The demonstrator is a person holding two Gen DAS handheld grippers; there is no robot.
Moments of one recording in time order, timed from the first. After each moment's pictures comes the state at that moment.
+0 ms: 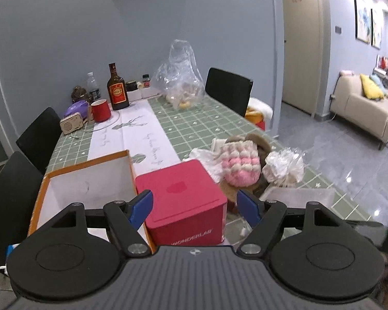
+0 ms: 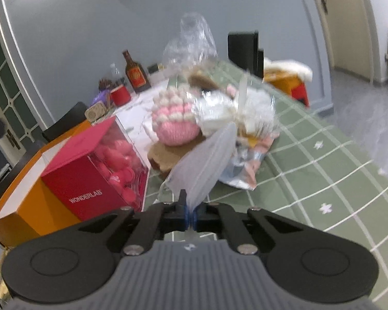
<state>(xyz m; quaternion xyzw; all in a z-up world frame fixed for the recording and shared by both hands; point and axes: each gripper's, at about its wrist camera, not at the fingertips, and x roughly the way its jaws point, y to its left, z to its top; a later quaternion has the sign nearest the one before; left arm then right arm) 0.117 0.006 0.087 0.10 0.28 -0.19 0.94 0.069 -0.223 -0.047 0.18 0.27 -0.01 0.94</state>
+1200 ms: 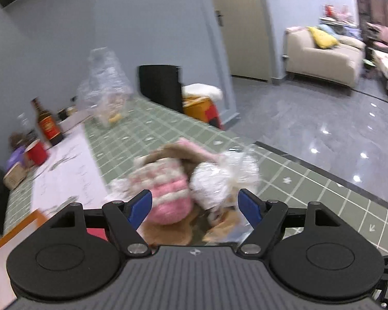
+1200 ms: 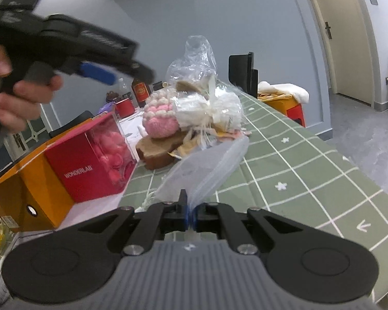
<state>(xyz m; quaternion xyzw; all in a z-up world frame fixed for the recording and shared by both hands) 0.159 -0.148 0.027 0.24 0.26 -0.30 0.88 0.008 -0.254 -0.093 0.18 0.23 0.01 0.96</state>
